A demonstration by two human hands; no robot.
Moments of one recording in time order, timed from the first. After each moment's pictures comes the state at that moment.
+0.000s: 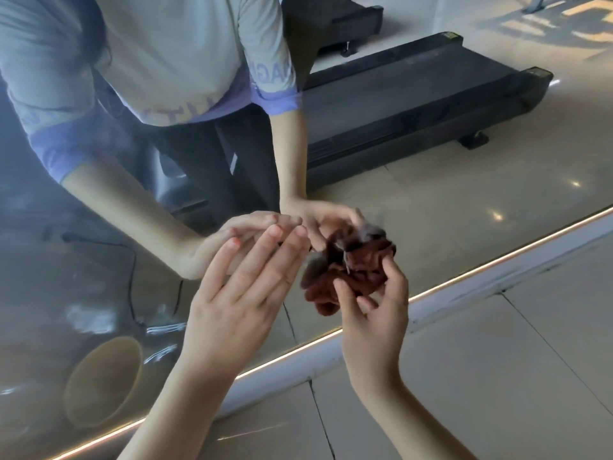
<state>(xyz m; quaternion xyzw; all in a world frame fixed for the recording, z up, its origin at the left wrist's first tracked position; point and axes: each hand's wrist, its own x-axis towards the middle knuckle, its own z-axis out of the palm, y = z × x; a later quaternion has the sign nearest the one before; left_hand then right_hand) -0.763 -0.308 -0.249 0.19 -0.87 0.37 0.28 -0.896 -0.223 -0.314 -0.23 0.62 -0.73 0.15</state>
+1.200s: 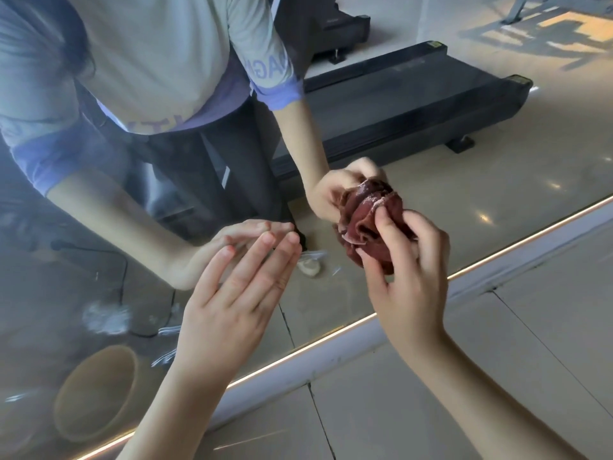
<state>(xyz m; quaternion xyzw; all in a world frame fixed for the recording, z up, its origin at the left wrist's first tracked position) -0.743 -0.315 -0.250 0.18 -0.86 0.39 0.27 -0.945 -0.230 -0.291 -0.49 0.66 -0.52 -0.25</state>
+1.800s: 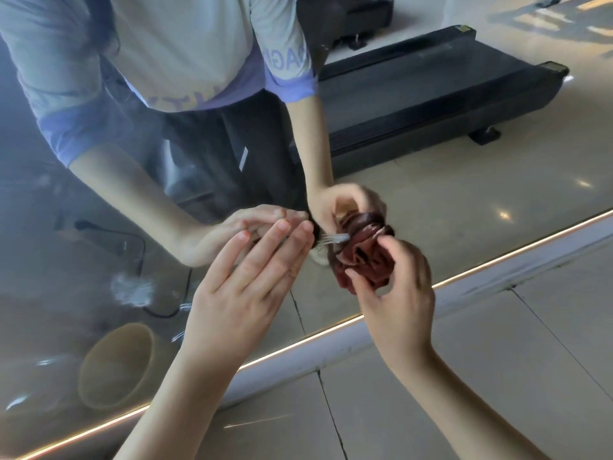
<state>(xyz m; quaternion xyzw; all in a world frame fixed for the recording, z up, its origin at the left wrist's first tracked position) -0.727 -0.310 -0.247 0.19 -0.87 0.38 0.25 -0.904 -0.226 -0.313 -0.42 0.69 -0.59 -0.07</state>
